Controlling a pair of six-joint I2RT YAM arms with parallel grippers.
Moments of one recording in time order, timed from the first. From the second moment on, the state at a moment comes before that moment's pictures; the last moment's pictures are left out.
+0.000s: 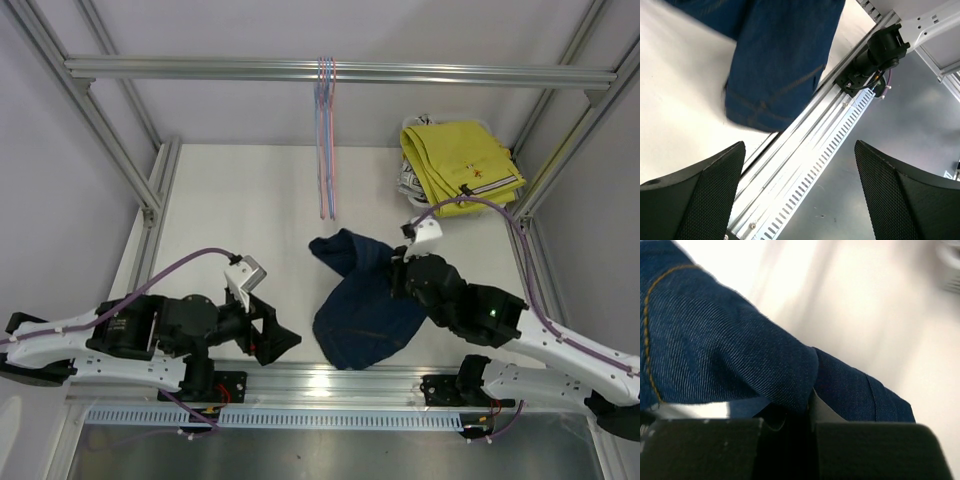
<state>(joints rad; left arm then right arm) -1.55 0.66 1.04 -0.86 -0.44 -0.66 1.09 0.87 0.93 -0.56 0.51 0.45</state>
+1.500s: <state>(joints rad) -1.42 0.76 1.08 -0.54 -0.74 -0.23 0.59 1.31 1.31 -0.03 0.92 -0.11</state>
